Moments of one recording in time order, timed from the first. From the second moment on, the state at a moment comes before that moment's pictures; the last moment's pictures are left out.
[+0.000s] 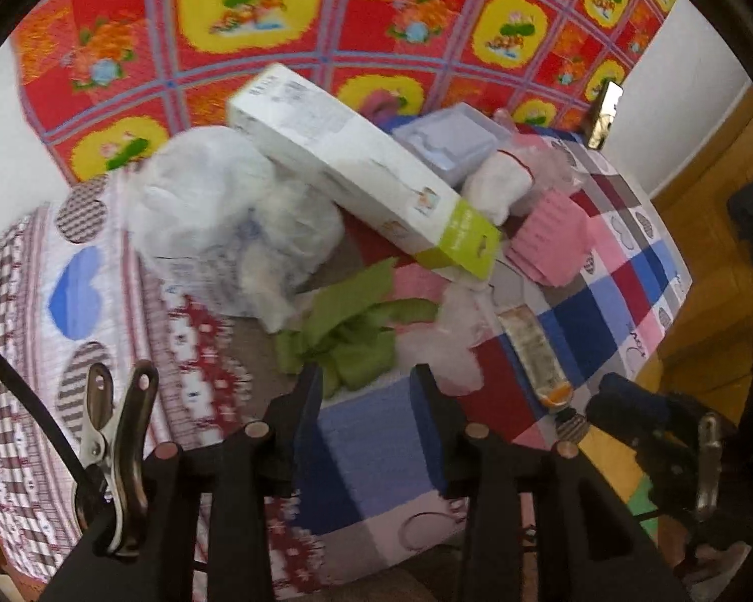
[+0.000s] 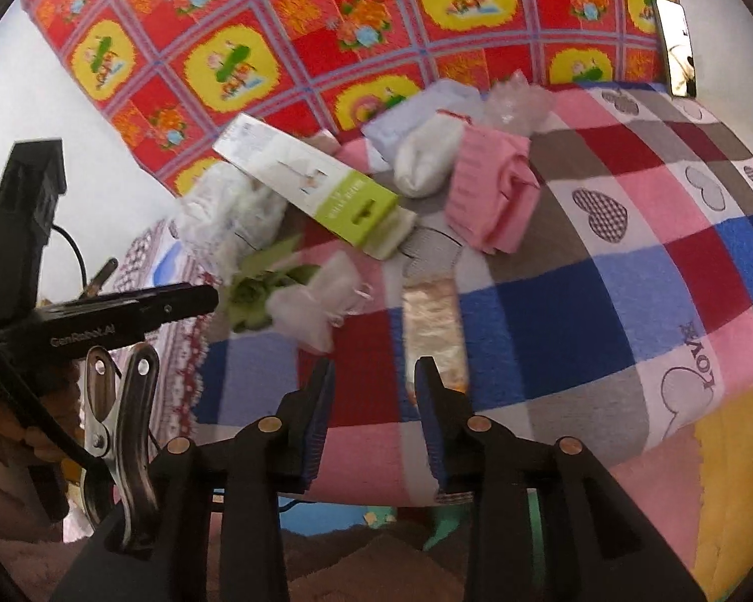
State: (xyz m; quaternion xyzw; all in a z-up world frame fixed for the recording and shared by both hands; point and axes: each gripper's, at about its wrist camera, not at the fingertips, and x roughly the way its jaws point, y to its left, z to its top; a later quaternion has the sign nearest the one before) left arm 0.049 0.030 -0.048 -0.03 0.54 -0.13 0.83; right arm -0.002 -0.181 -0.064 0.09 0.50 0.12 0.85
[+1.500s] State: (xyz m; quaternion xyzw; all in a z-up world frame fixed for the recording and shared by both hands) left arm 0.082 -0.051 -0.093 0.01 0.57 -0.15 0.81; right arm 0.008 -0.198 -0.085 0.09 0.54 0.13 0.83
